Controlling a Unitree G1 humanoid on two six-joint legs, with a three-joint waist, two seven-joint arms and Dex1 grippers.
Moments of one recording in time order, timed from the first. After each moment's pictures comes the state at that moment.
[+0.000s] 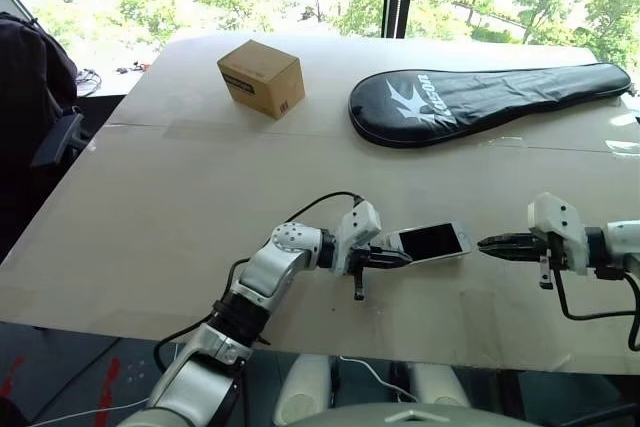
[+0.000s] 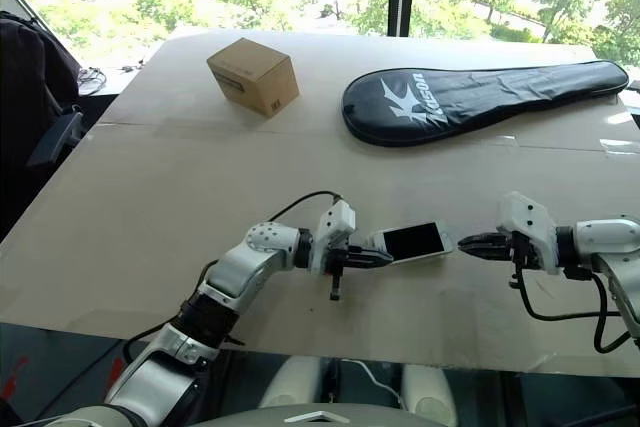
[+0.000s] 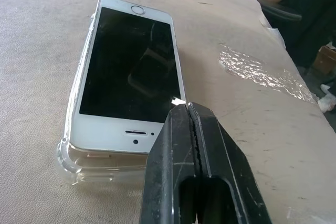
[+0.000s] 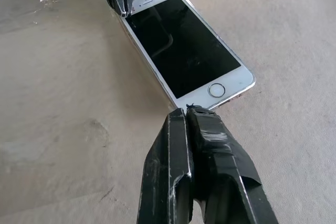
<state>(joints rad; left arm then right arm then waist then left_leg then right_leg) -0.40 0.32 -0.40 0.11 -0.29 0.36 -1.12 -0.10 -0.94 -0.05 -0.16 0.36 0.30 1.24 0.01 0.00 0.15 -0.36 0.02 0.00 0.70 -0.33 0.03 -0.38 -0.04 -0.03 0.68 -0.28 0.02</state>
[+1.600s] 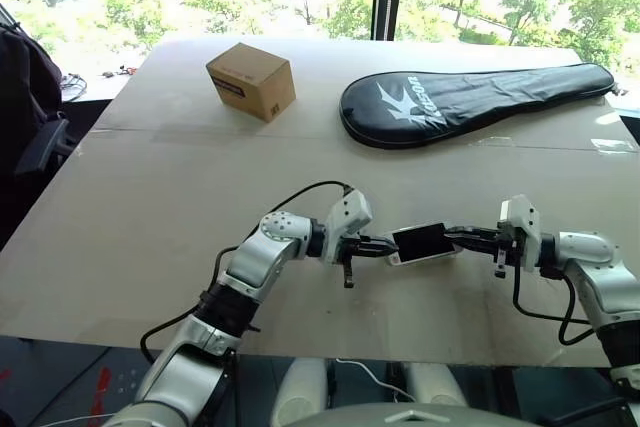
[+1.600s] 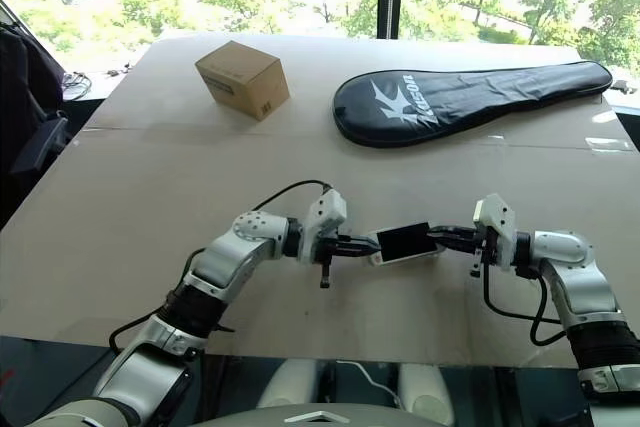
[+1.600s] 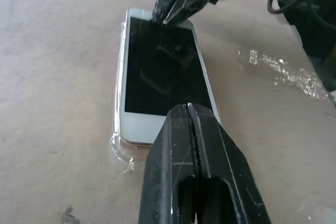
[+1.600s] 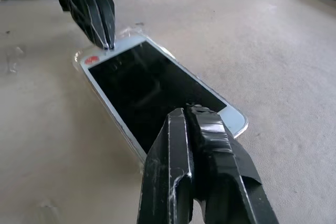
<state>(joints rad) -0.45 0.38 -0.37 0.10 -0.26 0.39 -1.12 -0.16 -0.65 0.00 0.11 0.39 0.14 1.21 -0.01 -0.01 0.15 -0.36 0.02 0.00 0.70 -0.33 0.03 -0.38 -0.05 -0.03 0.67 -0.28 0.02</state>
